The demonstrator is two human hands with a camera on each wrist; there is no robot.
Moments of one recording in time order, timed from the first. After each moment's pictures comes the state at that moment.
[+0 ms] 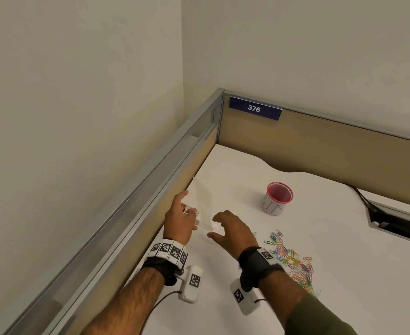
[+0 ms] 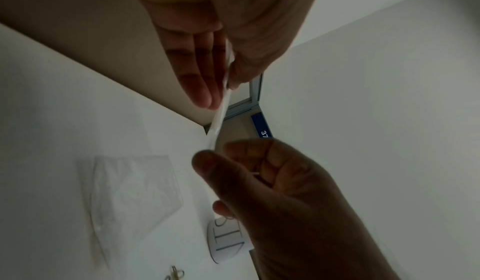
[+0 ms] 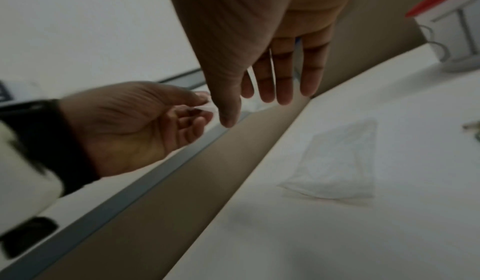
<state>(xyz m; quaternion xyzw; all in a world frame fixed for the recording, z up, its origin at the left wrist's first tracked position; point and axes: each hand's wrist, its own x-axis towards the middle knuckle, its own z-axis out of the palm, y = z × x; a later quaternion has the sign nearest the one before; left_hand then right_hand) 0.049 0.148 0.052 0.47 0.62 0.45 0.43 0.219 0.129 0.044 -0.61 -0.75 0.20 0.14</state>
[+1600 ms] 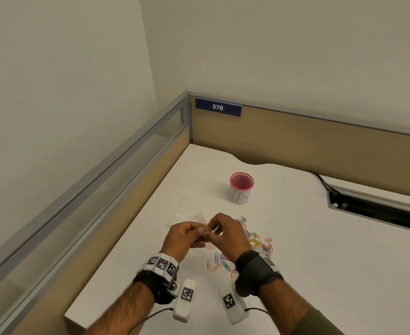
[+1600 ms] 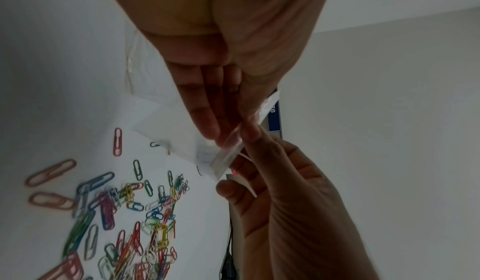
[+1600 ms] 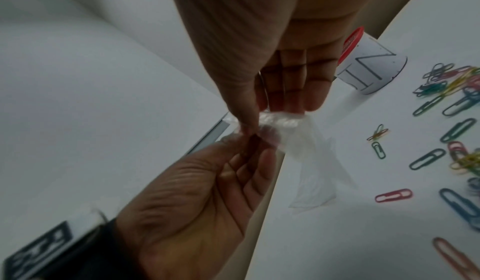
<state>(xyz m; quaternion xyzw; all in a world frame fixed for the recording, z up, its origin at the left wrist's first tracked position) 0.154 0.064 0.047 0.45 0.53 0.39 0.60 0.309 0.051 0.064 -0.63 -0.66 0.30 0.28</state>
